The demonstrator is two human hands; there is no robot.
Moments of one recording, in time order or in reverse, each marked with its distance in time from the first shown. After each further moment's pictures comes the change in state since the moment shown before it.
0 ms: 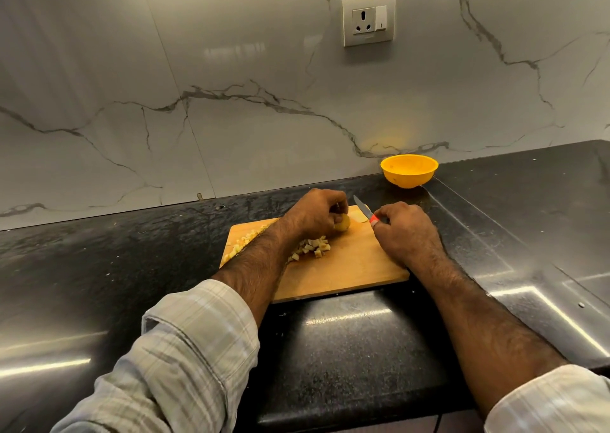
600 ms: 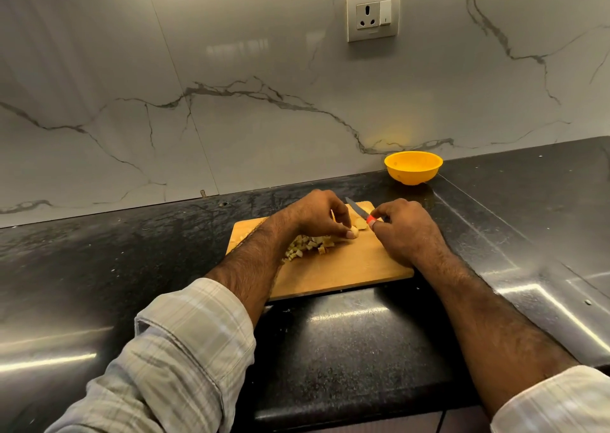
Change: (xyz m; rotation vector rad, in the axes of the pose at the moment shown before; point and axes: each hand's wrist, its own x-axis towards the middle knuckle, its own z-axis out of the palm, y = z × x) left_hand -0.007 0.004 -0.009 0.023 -0.176 -0.057; right_hand -0.004 -0.005 -0.005 0.009 -0.090 -0.024
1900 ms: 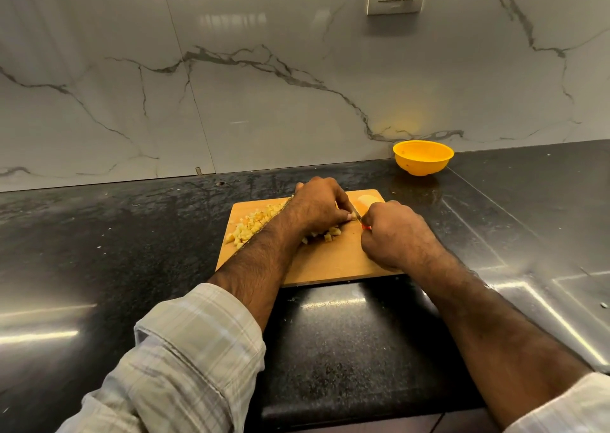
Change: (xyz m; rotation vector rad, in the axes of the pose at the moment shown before) left_hand -0.003 -0.012 0.017 0.029 0.220 -0.081; right_hand -0.020 -0.050 0.006 -0.318 -0.265 -0.005
